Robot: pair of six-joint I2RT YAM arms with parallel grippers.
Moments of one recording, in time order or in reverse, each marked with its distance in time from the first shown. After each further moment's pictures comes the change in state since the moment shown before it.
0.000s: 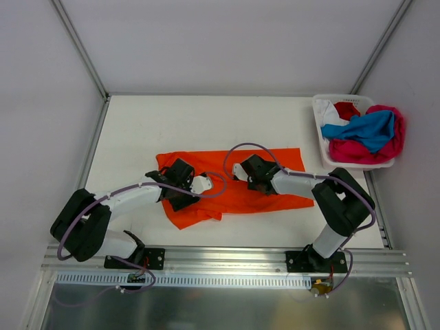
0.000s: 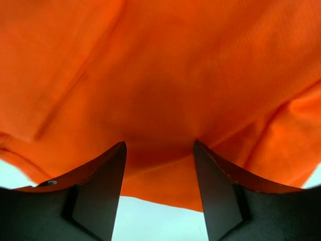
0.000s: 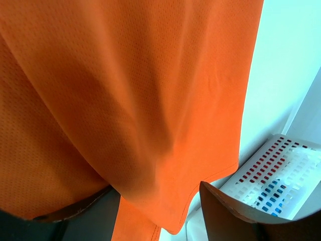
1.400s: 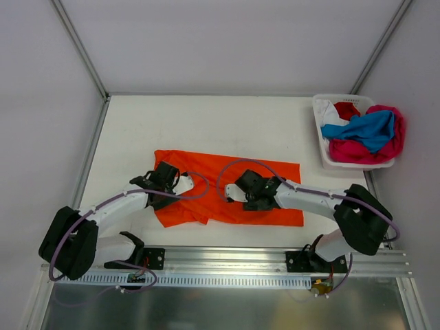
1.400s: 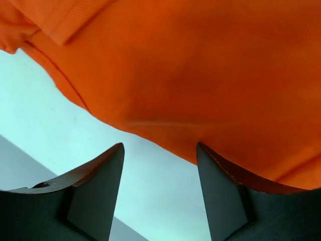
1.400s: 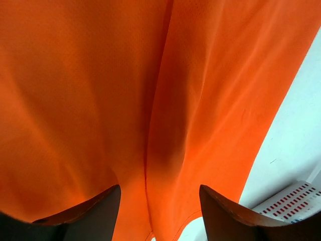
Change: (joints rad) left arm 0.117 -0.144 -0.117 -0.052 -0.280 0.104; right arm 0.198 -0.205 -0.032 -0.294 -0.193 0.079
